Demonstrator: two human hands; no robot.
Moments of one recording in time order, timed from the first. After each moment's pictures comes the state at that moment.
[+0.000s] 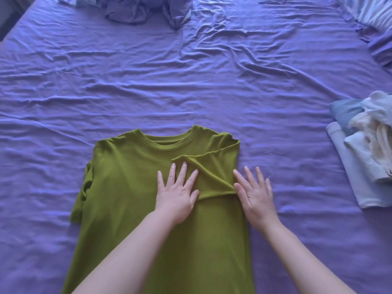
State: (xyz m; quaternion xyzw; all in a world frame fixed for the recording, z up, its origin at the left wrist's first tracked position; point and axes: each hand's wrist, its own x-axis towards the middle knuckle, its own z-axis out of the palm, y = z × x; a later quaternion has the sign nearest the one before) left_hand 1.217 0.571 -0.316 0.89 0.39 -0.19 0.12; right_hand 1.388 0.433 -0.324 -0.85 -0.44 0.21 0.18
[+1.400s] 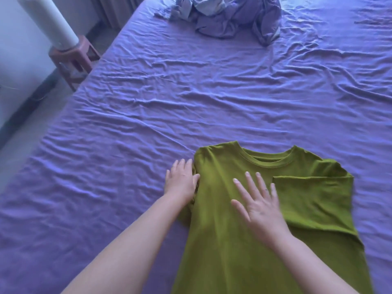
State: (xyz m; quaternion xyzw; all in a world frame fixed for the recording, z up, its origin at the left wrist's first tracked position) left_hand 1.035 0.730 -0.287 0.80 0.56 -0.07 0.20; right_hand 1.199 0.581 -0.298 -0.78 -0.60 0.18 0.03
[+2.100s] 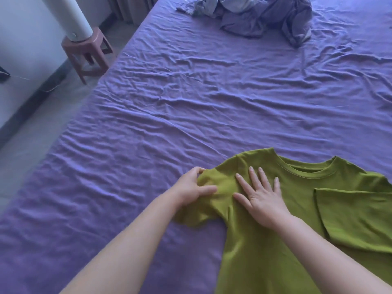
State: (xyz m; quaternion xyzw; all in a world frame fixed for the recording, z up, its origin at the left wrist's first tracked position) left_hand 0.957 0.776 -0.279 0.64 0.51 0.03 0.57; right_hand 1.155 0.670 -0.324 -0.76 -0.61 0.20 -0.09
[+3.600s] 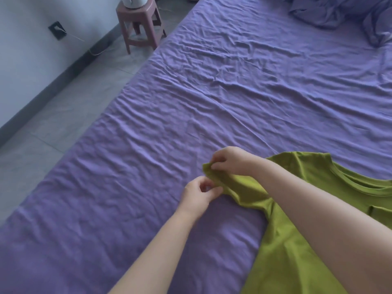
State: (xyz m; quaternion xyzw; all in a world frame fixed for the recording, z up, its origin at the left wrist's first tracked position) left_hand 0.867 0.721 -0.283 0.44 0.64 0.23 0.59; right_hand 1.015 0.804 -0.270 -0.56 -0.73 0.39 -0.01
